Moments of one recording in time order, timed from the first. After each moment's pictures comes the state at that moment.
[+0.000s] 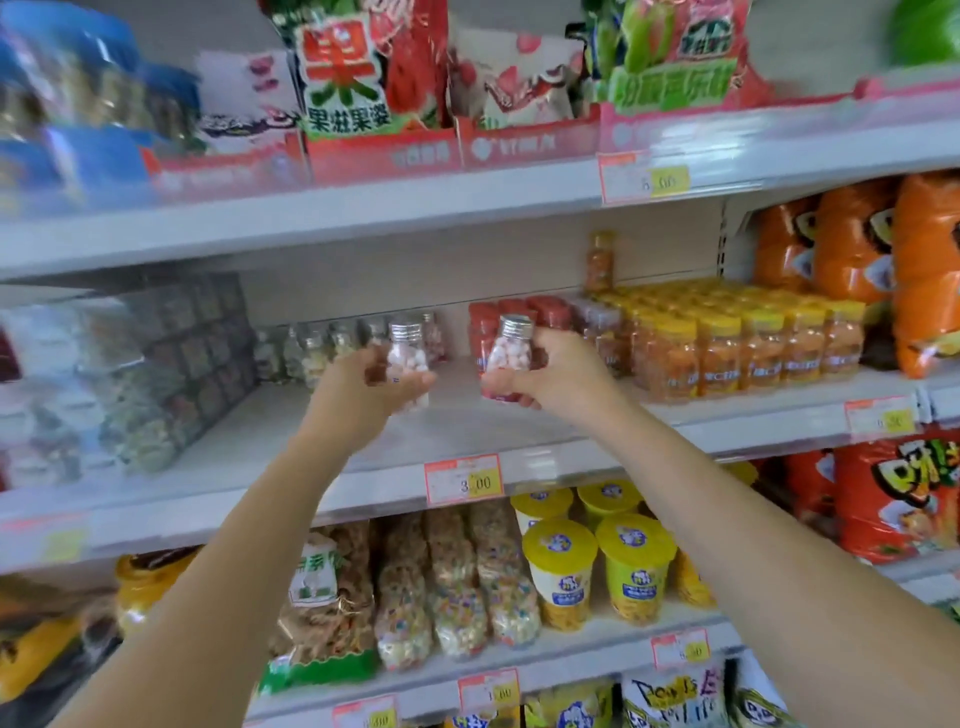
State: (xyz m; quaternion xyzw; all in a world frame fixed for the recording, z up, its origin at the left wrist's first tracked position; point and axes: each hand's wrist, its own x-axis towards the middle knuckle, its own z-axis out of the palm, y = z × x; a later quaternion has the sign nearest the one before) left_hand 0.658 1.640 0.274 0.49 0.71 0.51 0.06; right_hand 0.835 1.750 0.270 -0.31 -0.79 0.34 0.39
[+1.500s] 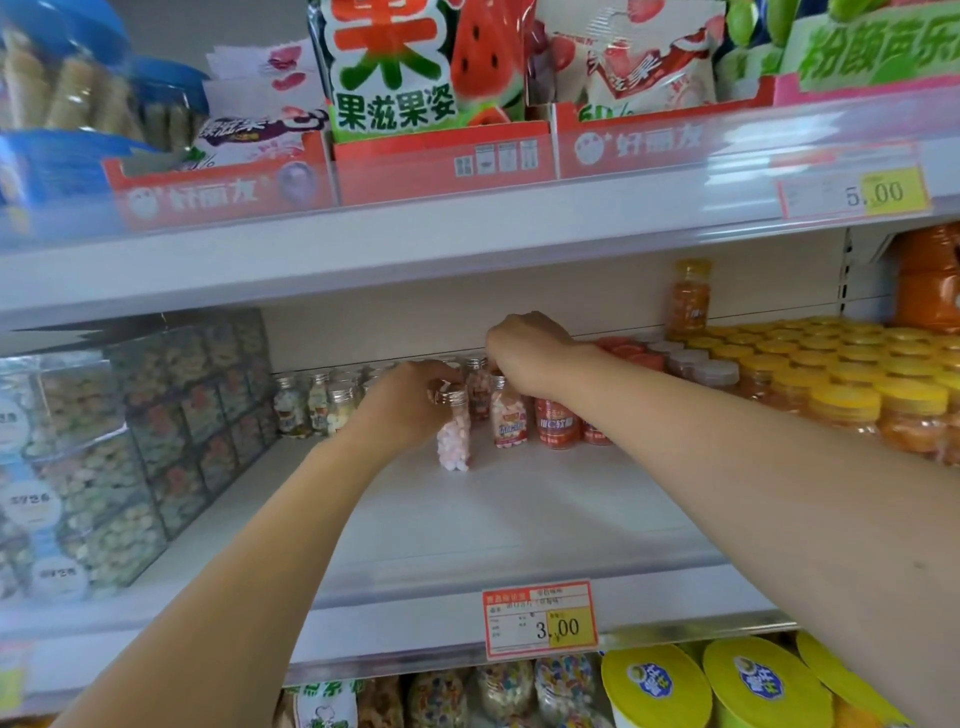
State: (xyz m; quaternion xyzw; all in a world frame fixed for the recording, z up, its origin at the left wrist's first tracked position) left_hand 0.591 1.730 0.306 0.55 0.79 0.27 -0.09; right_hand 0.705 1.833 0.335 -0.28 -0.93 -0.17 0.17
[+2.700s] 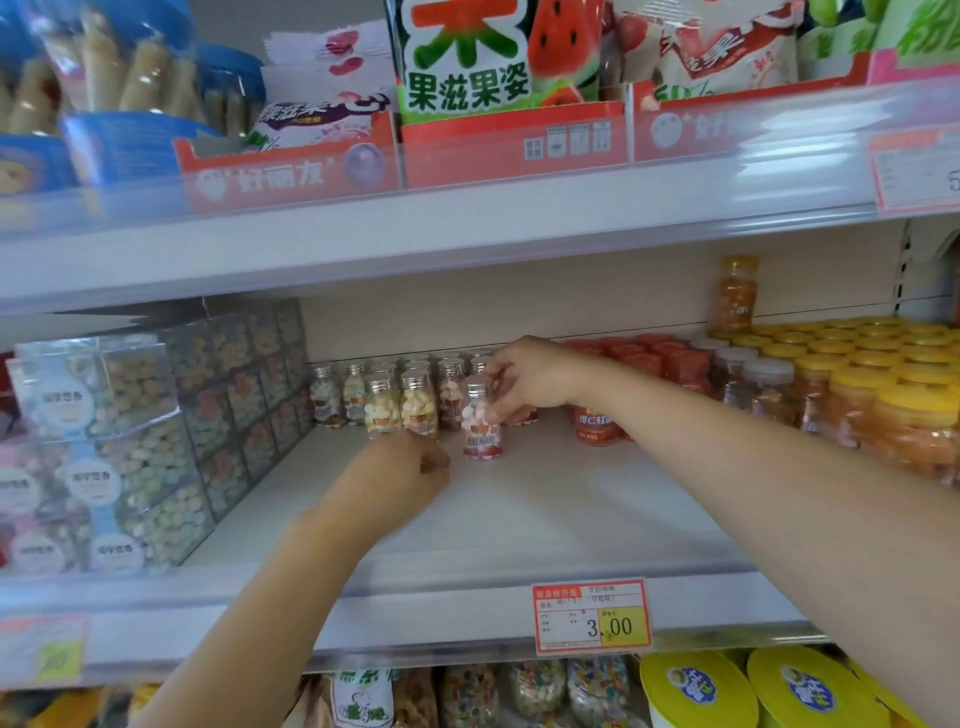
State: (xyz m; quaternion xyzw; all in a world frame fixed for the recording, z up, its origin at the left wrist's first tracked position) left_hand 0.565 1.678 0.259 0.52 0.82 0.21 -0.04; right_hand 0.672 1.842 0.310 -0.21 -0.90 0.34 0.15
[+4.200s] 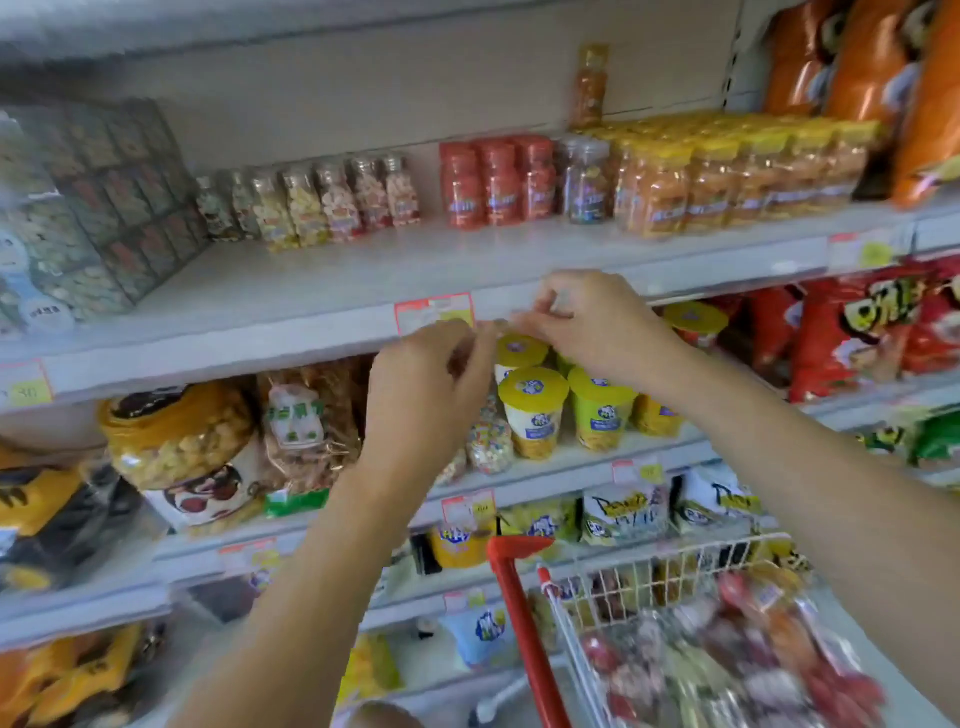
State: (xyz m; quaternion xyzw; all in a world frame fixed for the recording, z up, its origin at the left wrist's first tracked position) left_hand 0.769 1.590 0.183 0.59 0.64 0.46 -0.14; right_hand 0.899 1.700 0.208 -0.34 -0.86 0.22 0.31
